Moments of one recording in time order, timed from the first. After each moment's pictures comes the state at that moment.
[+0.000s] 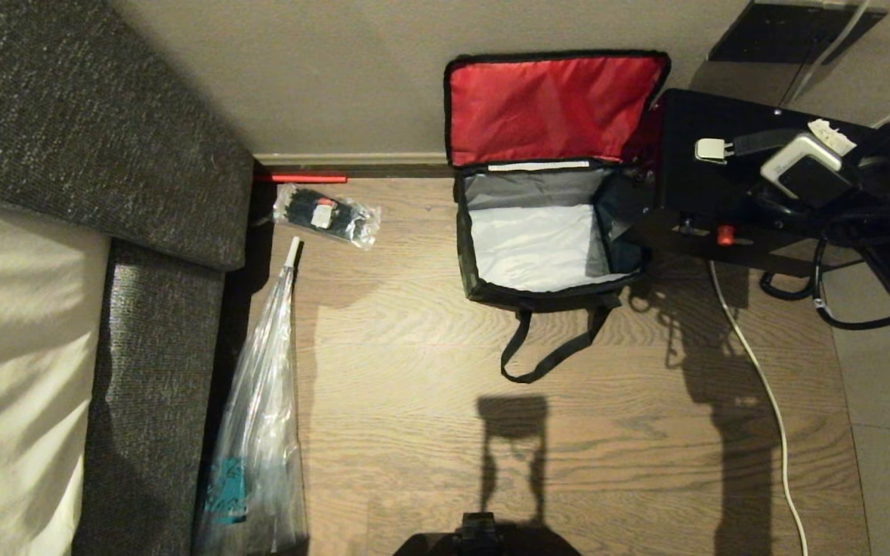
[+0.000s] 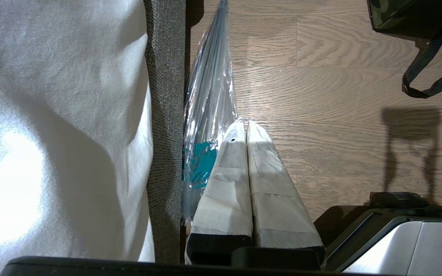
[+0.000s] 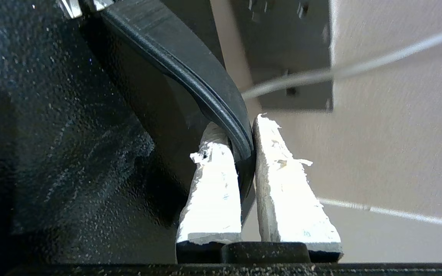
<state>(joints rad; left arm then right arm) 0.00 0.00 0.00 0.00 -0.01 0.05 0.00 1.68 -0.81 -1.37 -0.08 -1.26</state>
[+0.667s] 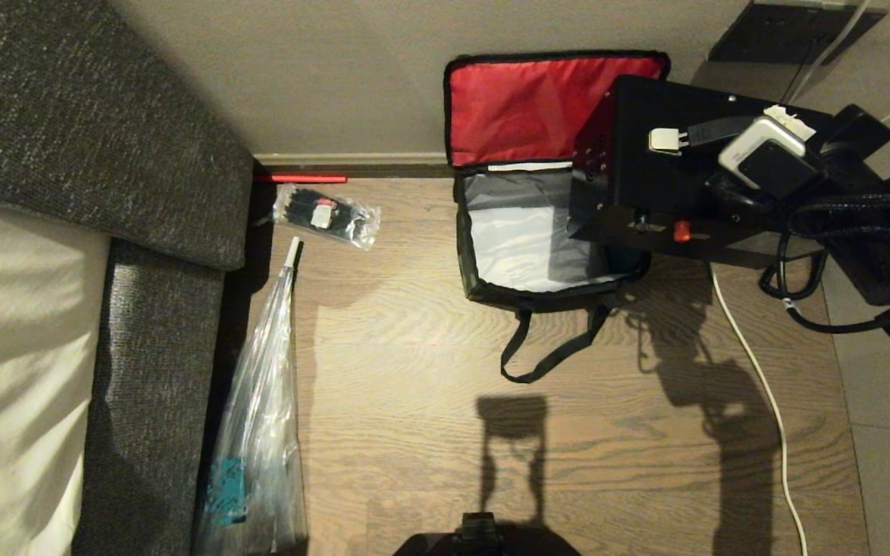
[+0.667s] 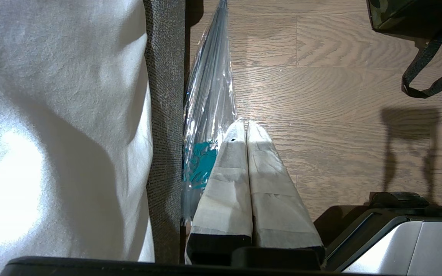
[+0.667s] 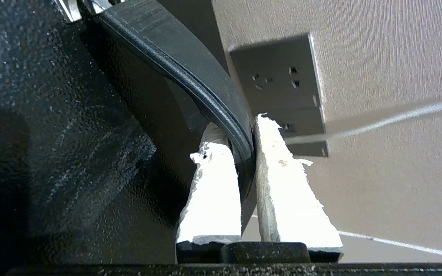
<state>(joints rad) 0.00 0.00 0.00 0.00 -0.01 0.05 0.20 1.63 -0.83 -1.30 -0.18 -1.30</state>
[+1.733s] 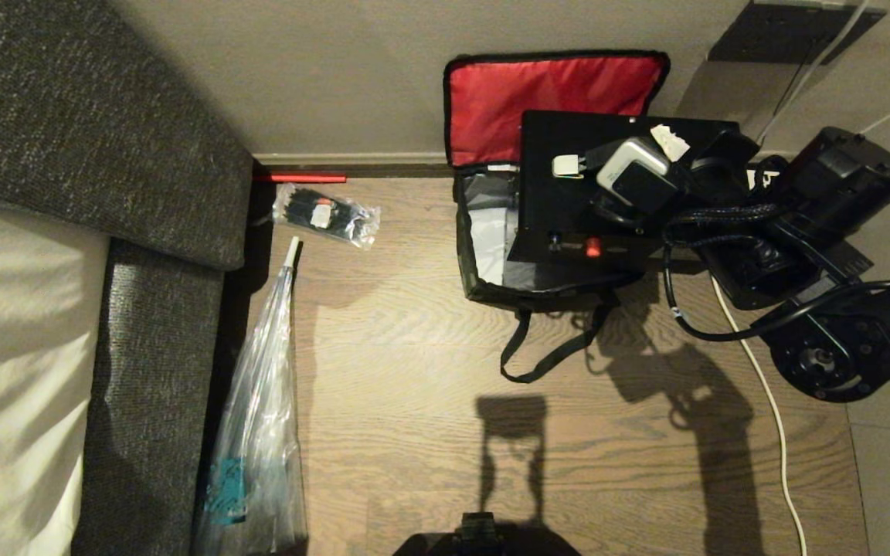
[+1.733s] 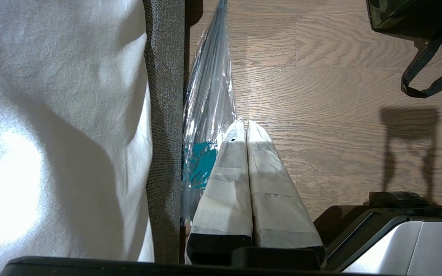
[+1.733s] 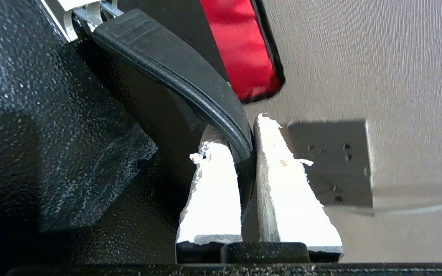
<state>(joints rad) 0.00 0.00 0.00 0.00 -0.01 0.05 0.47 1.79 -0.97 -1.32 -0.32 -1.39</state>
